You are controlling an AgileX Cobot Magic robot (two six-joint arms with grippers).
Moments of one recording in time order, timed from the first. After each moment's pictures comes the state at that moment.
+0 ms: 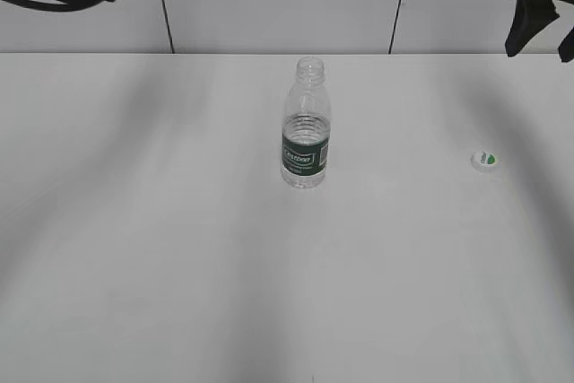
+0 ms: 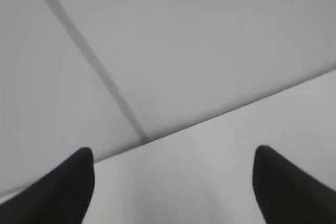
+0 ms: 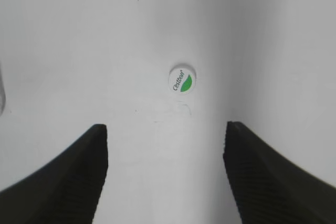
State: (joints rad) left arm -0.36 1.75 -1.33 1.31 0.13 -1.11; right arm 0.04 1.96 -1.77 0.14 1.21 -0.09
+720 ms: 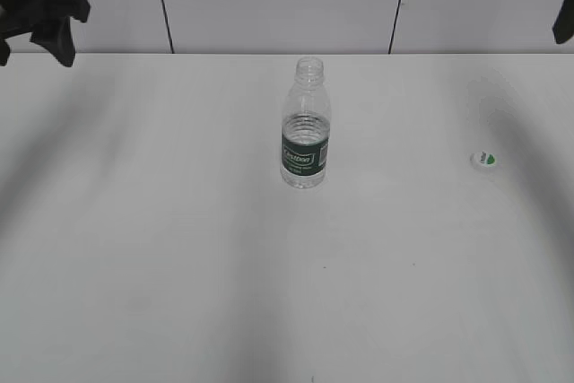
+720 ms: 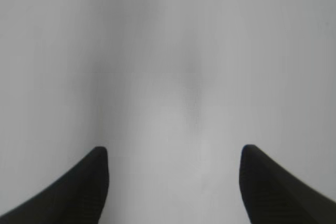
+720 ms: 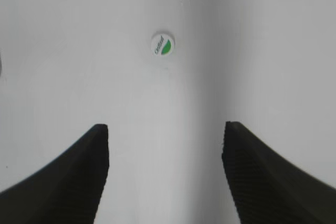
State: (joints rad) left arm -0.16 1.75 -1.48 0.17 0.96 -0.23; right arm 0.04 1.73 -1.62 0.09 1.21 -0.07
